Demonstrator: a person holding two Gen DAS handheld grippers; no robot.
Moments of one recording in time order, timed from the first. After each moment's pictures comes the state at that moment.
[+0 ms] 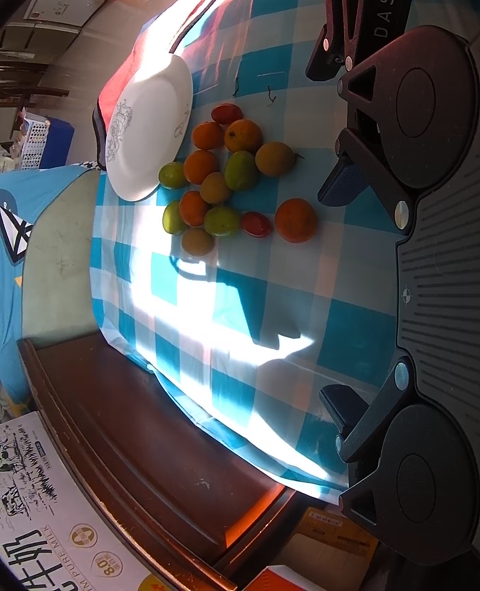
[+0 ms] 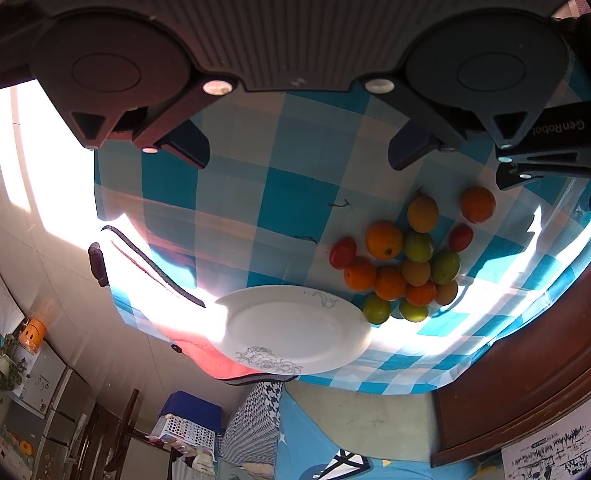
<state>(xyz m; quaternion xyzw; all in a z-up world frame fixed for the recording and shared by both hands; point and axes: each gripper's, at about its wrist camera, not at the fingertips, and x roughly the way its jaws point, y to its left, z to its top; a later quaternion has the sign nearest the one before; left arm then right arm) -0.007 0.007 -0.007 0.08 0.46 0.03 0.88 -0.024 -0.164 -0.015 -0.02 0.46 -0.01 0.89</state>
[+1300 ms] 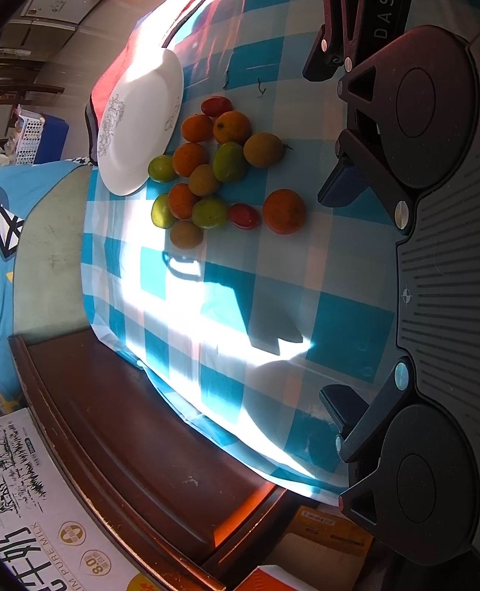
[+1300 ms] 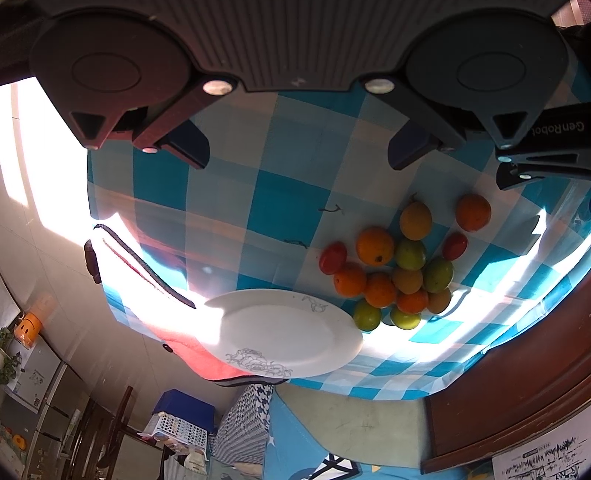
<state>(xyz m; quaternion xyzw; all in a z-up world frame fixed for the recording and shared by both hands) -0.008 0.013 -0.012 0.08 0.47 0.04 0.88 -0.024 -0.158 -0.020 -0.03 0.46 0.00 0.89</state>
